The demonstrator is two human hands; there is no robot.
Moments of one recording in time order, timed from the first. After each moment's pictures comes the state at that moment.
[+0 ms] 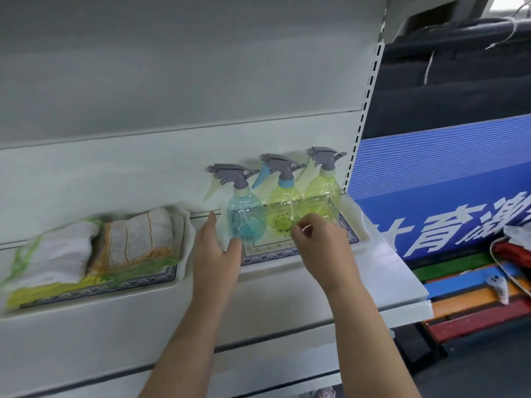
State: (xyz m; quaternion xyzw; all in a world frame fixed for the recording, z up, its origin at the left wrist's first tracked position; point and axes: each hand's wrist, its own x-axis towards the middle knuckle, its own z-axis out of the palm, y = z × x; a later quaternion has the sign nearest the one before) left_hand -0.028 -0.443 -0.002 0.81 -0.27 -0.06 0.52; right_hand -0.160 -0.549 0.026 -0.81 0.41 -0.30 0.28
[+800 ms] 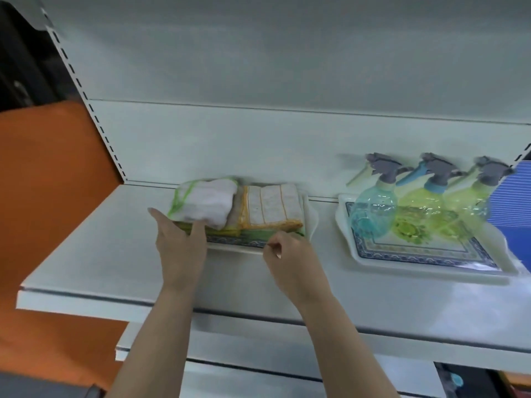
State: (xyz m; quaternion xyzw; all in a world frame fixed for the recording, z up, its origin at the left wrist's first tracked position) left_hand 0.122 -0.234 -0.016 0.83 -0.03 0.03 0.56; right_hand 0.000 -0.373 -0.012 -0.89 0.22 -0.22 0.32
